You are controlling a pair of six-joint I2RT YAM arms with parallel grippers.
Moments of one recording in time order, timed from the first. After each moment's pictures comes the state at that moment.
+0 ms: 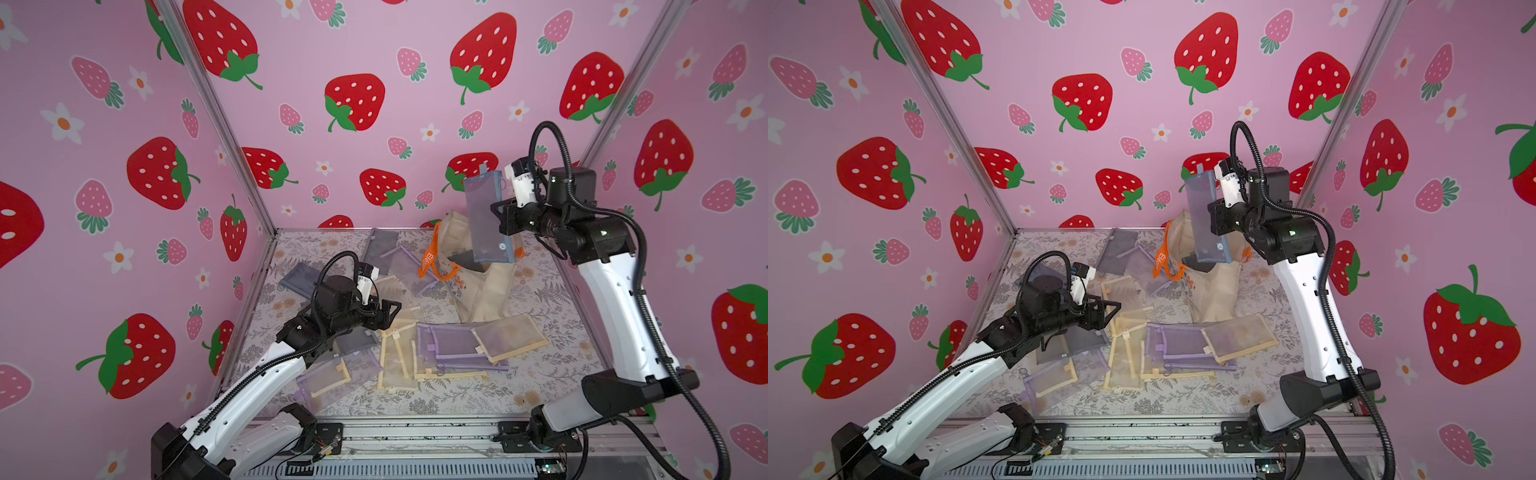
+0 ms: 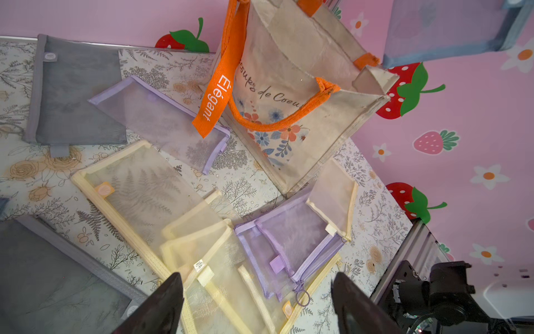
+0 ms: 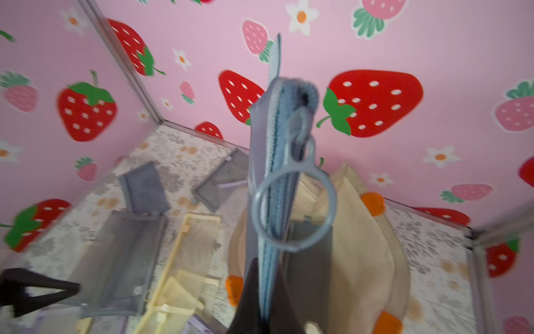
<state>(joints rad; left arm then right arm) -0.56 1.01 0.88 -0.38 0.24 -0.34 0.36 1.58 2.06 -0.98 -0.14 -0.10</state>
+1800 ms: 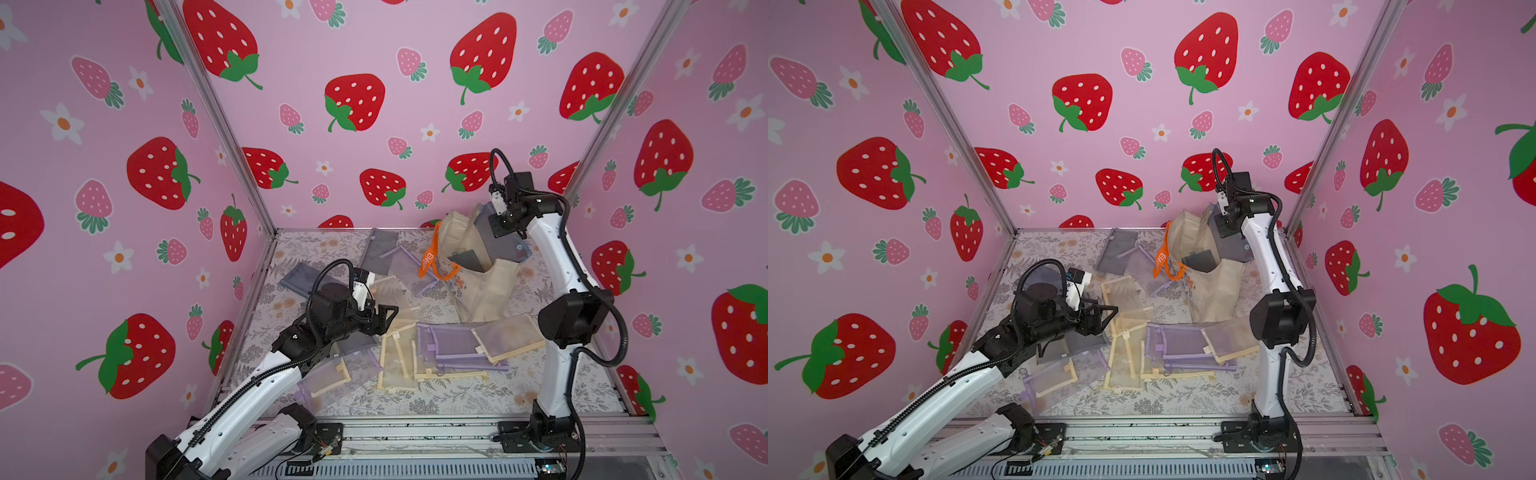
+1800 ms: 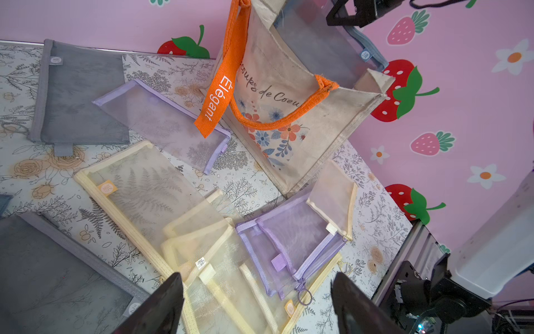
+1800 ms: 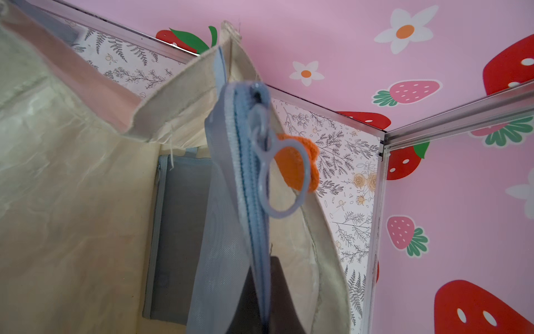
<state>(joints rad) -0.55 0.95 0.81 -0.34 0.24 -0.34 0.25 2.10 2.34 -1.13 0.15 -0.25</state>
